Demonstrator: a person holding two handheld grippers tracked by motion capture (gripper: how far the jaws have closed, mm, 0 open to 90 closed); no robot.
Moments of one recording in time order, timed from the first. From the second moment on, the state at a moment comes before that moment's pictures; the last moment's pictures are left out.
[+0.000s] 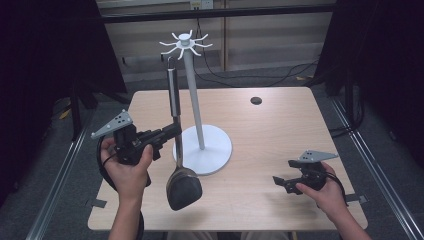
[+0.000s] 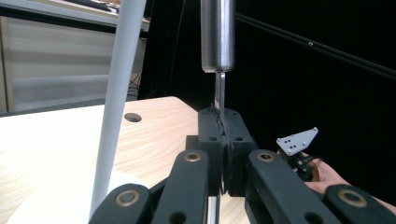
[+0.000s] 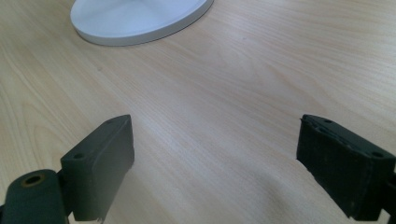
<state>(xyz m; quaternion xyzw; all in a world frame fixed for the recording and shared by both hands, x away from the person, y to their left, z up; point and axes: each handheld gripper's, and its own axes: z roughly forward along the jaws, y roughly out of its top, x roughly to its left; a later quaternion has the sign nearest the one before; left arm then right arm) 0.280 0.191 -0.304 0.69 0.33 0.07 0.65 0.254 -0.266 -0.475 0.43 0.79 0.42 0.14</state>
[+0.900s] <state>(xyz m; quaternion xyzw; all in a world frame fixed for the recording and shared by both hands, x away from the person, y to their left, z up) 0.287 0.179 -0.306 0.68 0.32 0.05 0.65 0.254 -0.266 -0.477 0.43 0.79 0.41 0.14</state>
